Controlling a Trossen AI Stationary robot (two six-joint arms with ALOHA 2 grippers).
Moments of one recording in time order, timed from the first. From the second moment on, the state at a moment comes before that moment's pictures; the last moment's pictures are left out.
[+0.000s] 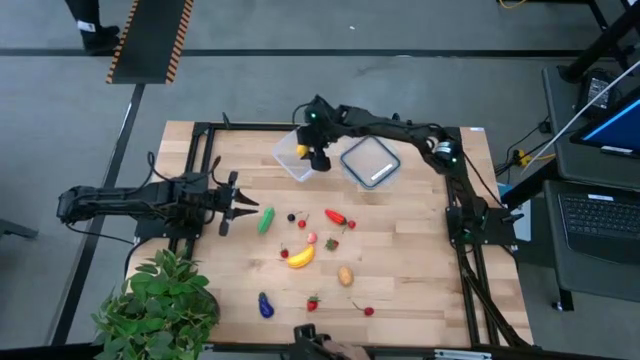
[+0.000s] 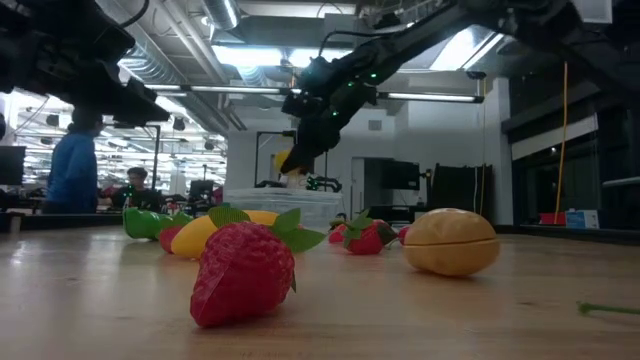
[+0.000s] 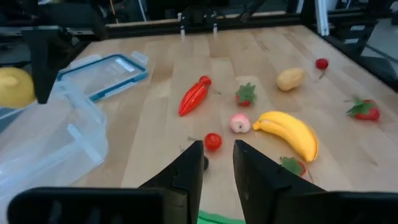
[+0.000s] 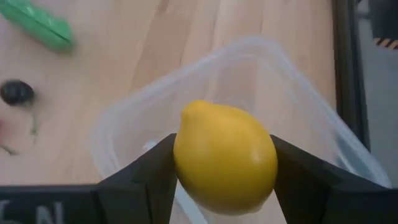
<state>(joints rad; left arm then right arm) 0.14 0.34 0.16 -0.15 0.13 0.11 -0.46 2.25 1.93 -0.59 -0.32 -0.58</state>
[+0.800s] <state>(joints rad) 0.14 0.34 0.16 -0.12 0.07 0.08 -0.52 2.46 2.33 -0.85 -0.30 -0.65</state>
